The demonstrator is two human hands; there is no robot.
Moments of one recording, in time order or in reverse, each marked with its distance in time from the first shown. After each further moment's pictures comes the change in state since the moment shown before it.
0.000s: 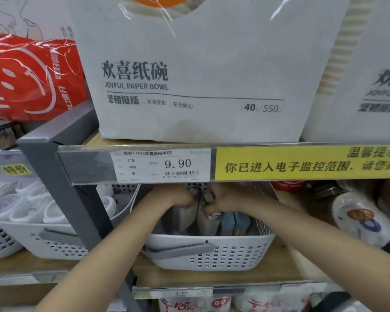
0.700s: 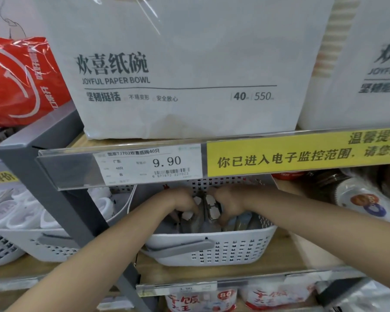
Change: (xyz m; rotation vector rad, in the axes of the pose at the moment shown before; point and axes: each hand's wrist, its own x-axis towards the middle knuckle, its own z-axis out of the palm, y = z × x) left_hand 0.024 -0.005 0.029 -0.218 -0.324 -0.154; right_hand 0.008 0.017 0.007 -0.282 -0.281 -0.040
